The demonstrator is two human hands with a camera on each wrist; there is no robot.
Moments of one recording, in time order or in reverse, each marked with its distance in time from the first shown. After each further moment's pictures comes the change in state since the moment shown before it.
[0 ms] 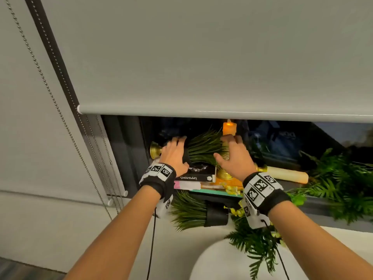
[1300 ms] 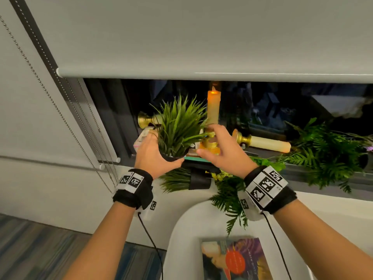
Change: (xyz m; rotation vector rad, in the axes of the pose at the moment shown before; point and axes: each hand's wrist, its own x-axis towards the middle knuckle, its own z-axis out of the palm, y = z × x) left_hand -0.113 0.029 0.007 -0.362 0.228 -0.152; right_hand -0.085 0.019 -0.029 0.367 -0.198 -0.243
